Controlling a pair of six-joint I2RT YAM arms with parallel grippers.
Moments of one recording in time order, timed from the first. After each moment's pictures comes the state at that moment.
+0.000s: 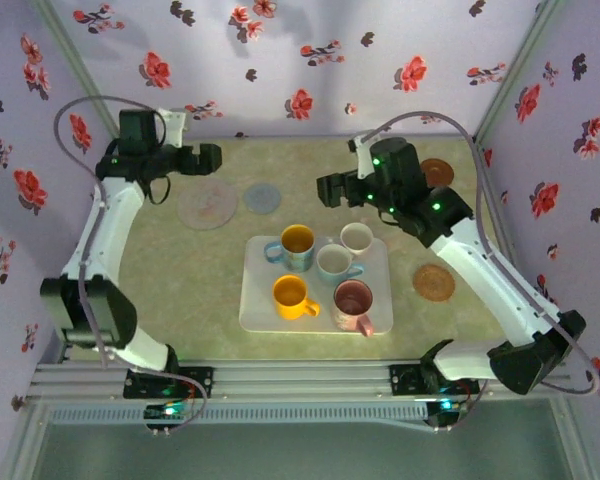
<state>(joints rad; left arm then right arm) -0.08 1.52 1.52 -0.62 0.38 -0.01 0.61 1.30 1.47 -0.71 0.05 0.22</state>
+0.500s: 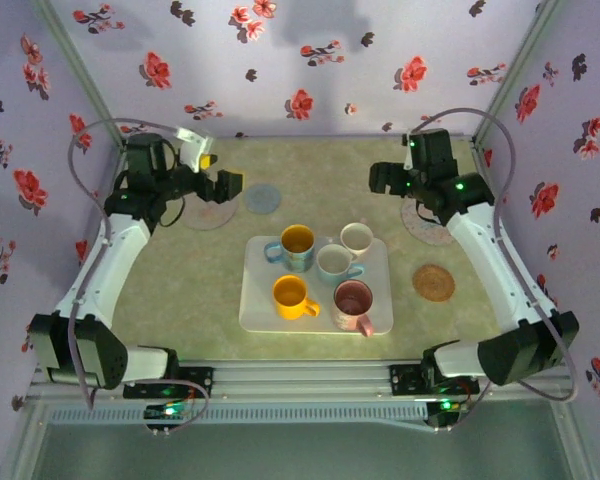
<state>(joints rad) -0.19 1.33 1.23 -0.35 0.64 0.09 0.29 1.36 1.46 -0.86 0.09 0.29</state>
